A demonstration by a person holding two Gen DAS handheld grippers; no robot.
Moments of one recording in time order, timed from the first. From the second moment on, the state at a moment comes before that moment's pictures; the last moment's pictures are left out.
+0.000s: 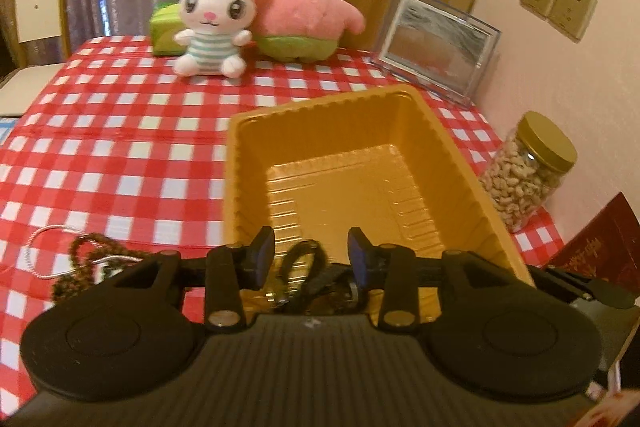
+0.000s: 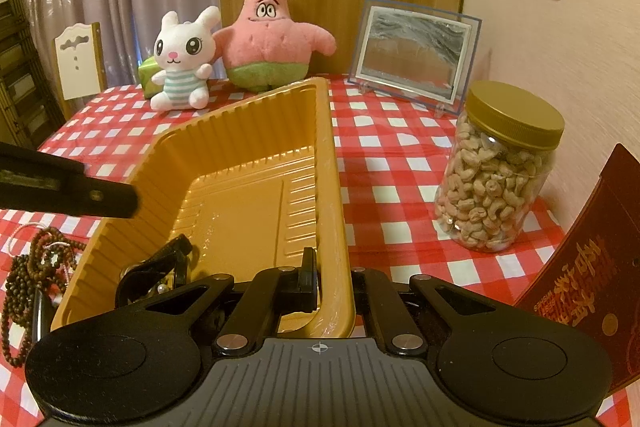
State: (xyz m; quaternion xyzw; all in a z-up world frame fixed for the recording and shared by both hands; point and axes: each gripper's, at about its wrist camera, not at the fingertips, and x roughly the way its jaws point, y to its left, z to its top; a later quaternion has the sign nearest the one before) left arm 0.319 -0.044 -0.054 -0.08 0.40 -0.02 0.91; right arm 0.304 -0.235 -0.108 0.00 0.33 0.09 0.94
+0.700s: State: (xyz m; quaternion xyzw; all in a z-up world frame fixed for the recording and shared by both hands) left arm 0.242 0.089 -0.083 -0.08 0.42 0.12 0.89; right arm 0.300 -0.237 -0.104 -0.02 0.32 0.09 0.94
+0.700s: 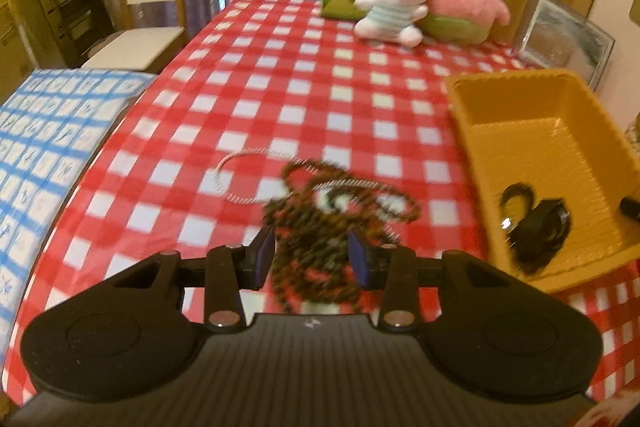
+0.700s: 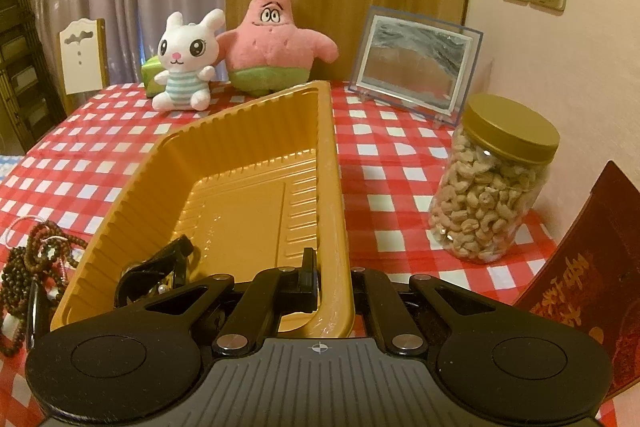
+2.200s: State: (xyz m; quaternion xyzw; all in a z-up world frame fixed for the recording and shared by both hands) left arm 0.267 0.028 -0.139 -0.06 0.48 0.06 0.87; right arm 0.287 -0.249 -0.104 -0.02 0.34 0.07 0.94
